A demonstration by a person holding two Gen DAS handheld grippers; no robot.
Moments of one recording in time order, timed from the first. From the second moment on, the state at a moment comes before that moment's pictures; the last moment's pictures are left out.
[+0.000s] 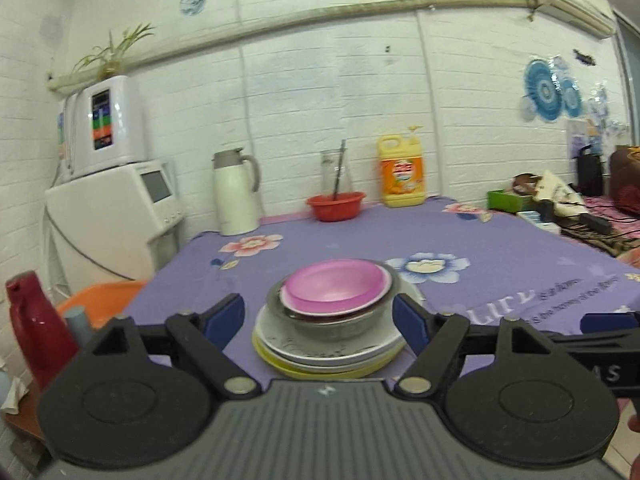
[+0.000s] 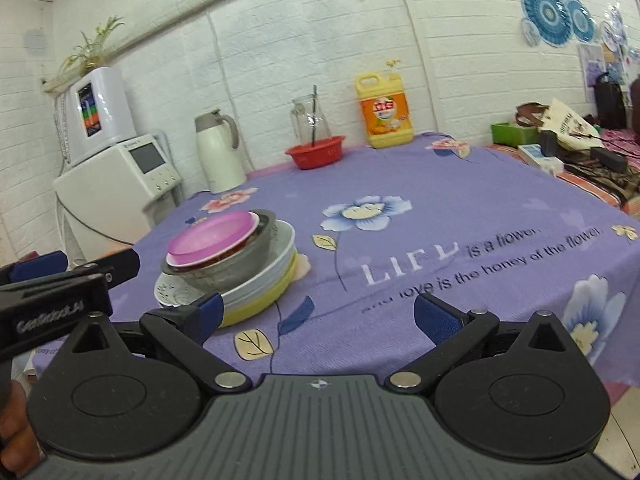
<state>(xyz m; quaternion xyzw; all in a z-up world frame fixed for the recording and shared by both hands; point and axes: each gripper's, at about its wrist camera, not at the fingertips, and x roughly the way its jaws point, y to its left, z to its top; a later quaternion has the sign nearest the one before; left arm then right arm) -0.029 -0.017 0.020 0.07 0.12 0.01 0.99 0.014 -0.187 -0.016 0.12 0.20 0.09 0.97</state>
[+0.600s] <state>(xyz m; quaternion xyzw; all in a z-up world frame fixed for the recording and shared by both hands) -0.024 -0.011 0.003 -0.02 0.21 -0.04 0.98 -0.020 -0.191 -0.012 0.08 0.19 0.04 0.98</state>
